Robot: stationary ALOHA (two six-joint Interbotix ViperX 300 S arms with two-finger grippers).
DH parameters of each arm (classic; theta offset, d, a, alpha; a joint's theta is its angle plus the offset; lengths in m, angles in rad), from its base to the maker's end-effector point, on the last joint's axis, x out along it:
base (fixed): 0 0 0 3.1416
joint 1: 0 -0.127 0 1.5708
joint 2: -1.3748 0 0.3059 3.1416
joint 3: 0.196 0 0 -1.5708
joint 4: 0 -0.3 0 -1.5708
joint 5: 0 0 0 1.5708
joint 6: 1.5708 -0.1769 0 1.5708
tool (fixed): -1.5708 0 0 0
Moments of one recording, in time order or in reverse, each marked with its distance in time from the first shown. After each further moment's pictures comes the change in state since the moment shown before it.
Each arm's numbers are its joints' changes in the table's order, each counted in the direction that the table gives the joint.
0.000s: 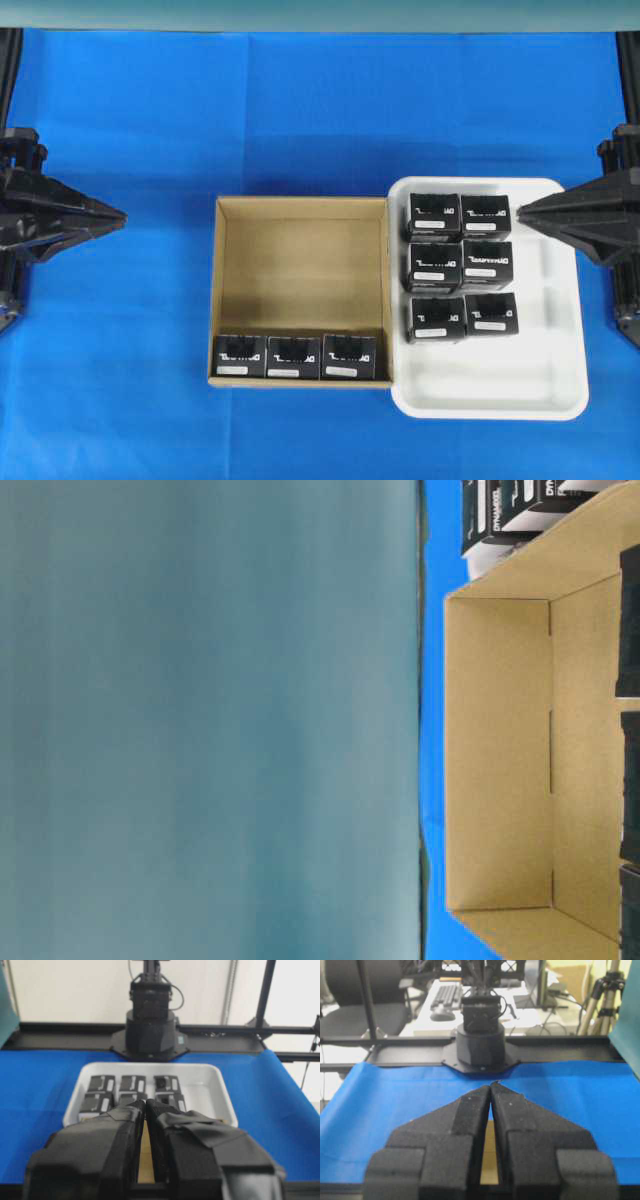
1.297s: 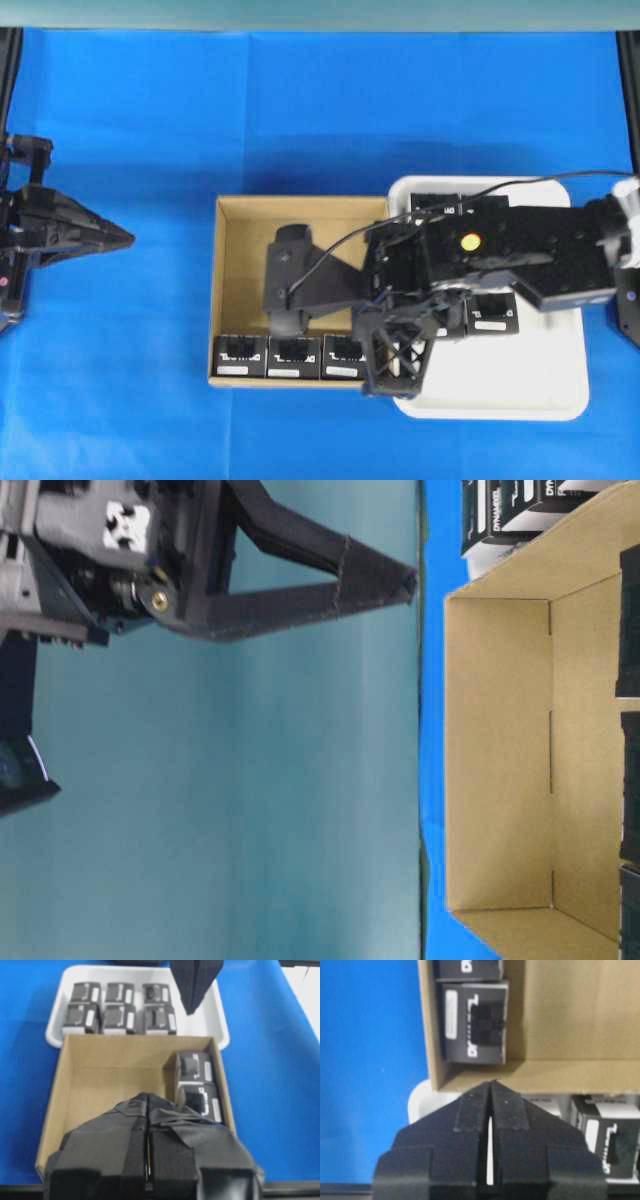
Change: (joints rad) left arm 0.026 0.032 0.150 -0.012 0.443 0.044; right arm -0.121 1.068 1.039 -0.106 1.387 -0.104
